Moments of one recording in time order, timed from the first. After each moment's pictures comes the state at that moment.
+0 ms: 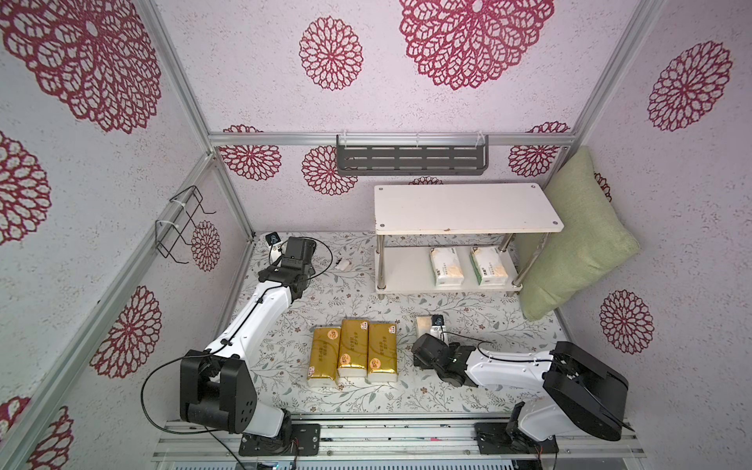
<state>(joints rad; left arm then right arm) -0.21 1.48 1.23 -0.59 -0.64 -0.58 1.00 1.46 0.59 -0.22 0.54 0.84</state>
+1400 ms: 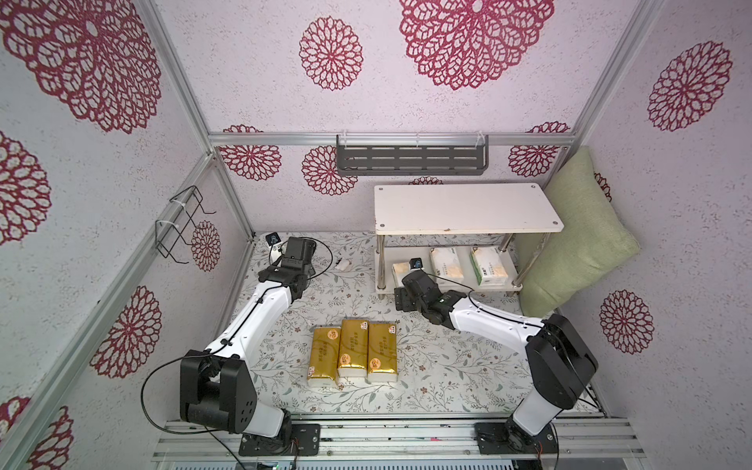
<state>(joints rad) -0.21 1.48 1.23 -0.60 -0.64 -0.58 0.76 1.70 1.17 -0.27 0.39 0.44</state>
